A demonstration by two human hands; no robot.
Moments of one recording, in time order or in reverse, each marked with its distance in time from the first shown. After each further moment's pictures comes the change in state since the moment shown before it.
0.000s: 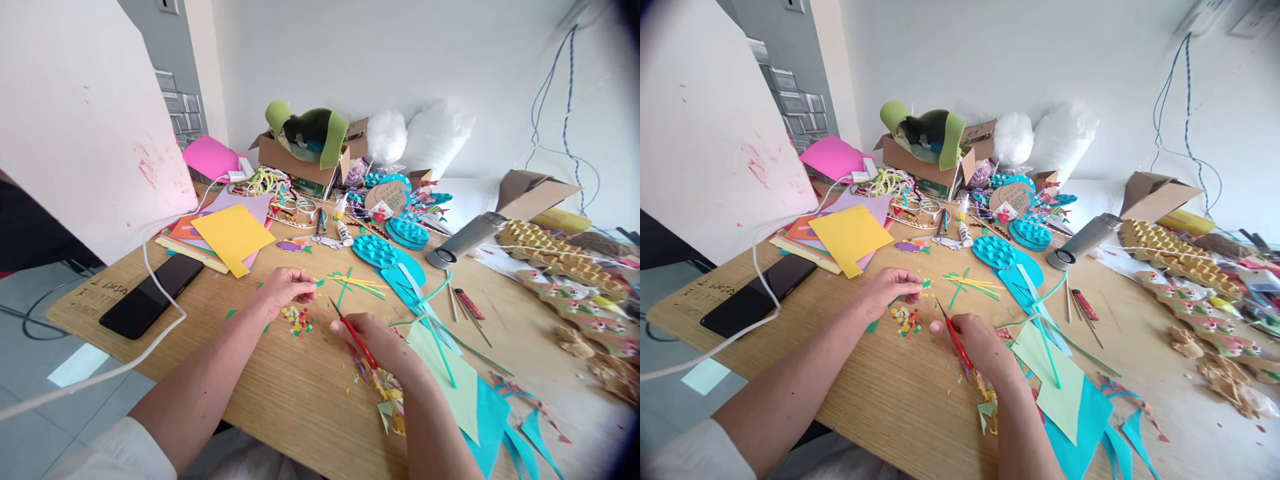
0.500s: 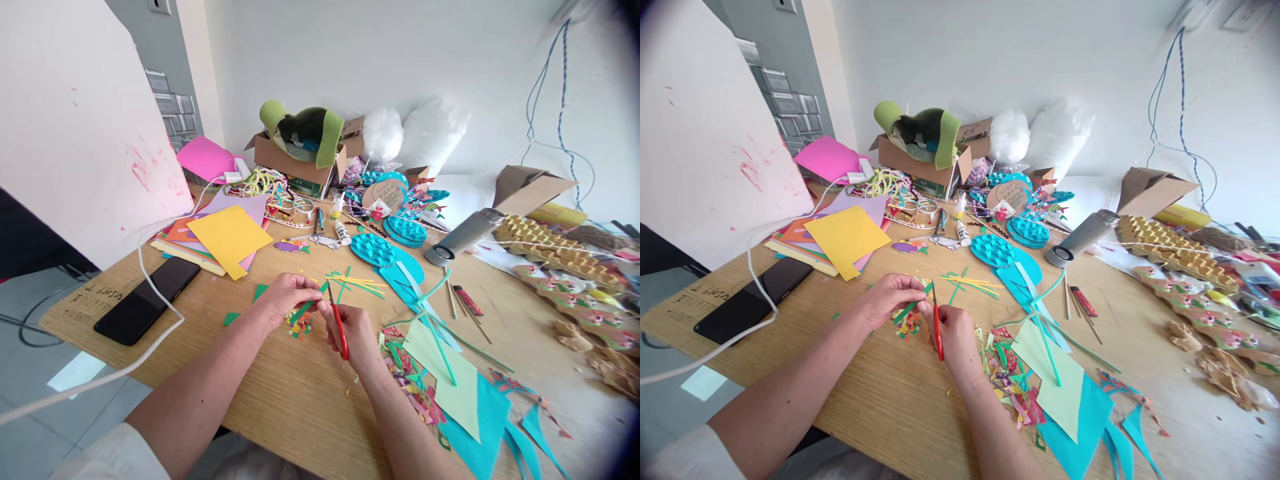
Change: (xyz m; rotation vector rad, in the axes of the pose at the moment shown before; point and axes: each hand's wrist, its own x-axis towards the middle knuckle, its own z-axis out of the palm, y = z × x) left_hand -0.005 -0.001 0.010 -0.093 -0.094 -0.060; right_hand 0.013 -0.019 0.039 0.430 0.327 0.028
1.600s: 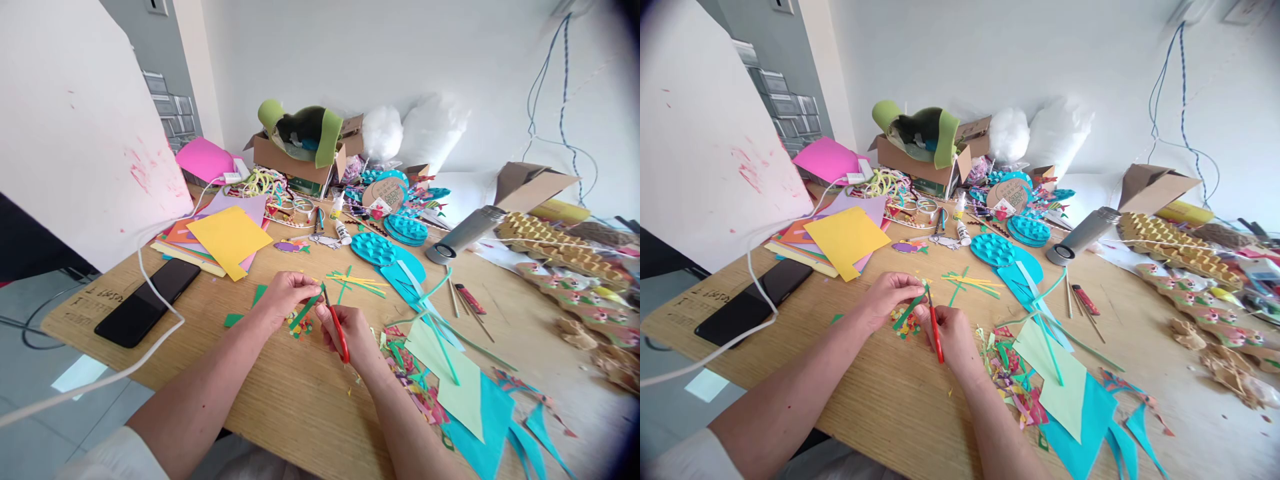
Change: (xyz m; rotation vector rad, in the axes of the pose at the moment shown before) left_hand -0.001 0.000 0.001 0.070 0.063 0.108; right_hand -0.001 0.000 -0.001 0.051 -0.124 -0.066
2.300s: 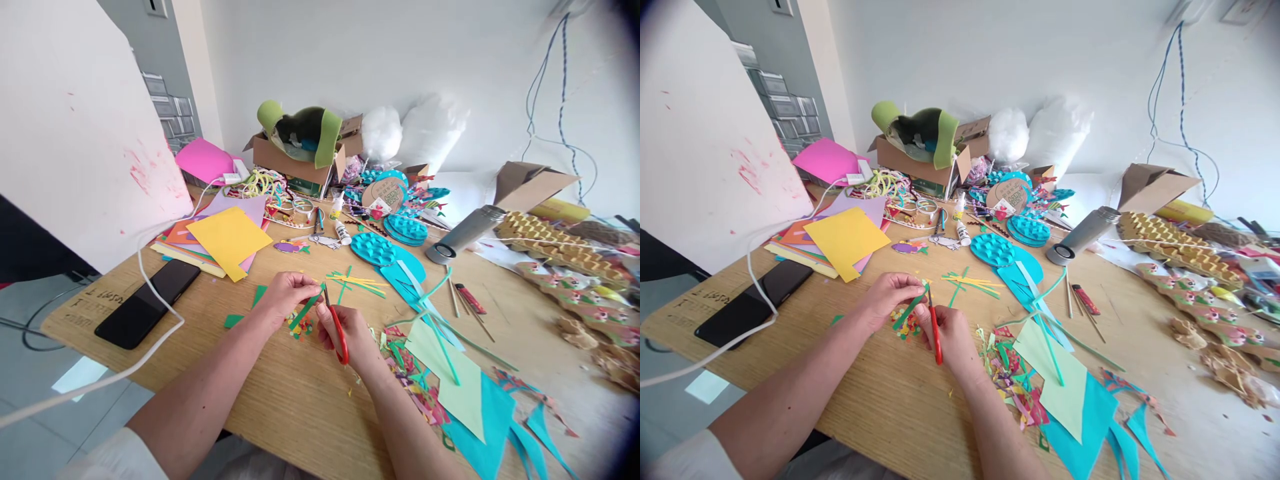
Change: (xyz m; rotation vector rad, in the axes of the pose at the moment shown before) left_hand 0.000 0.002 0.002 -0.005 0.021 0.013; right_hand 0.000 0.002 0.001 0.021 -0.022 -0.065
